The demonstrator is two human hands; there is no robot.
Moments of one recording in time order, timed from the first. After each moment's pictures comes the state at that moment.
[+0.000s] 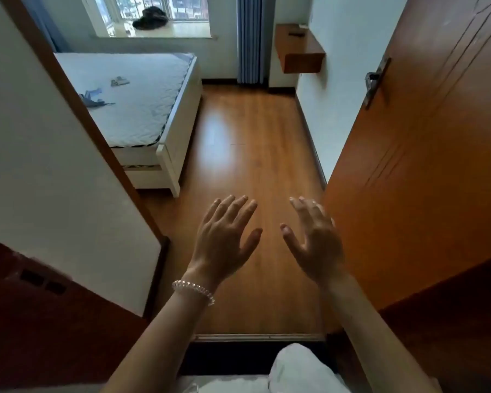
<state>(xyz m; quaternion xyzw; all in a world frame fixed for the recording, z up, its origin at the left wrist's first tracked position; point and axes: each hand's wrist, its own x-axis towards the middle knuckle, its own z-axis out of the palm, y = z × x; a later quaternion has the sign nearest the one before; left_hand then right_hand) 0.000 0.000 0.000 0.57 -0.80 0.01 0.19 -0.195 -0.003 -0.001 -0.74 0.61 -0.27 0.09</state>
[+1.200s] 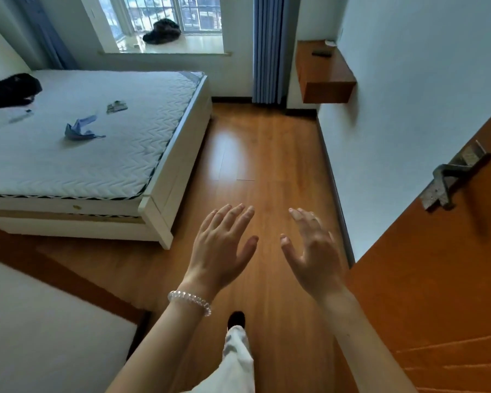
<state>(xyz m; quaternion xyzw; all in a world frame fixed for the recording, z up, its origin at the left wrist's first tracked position) -0.022 -0.478 0.007 0.62 -0.76 -0.02 0.20 -0.213 -0.494 -0.010 -0.73 0.59 -0.32 0.13</state>
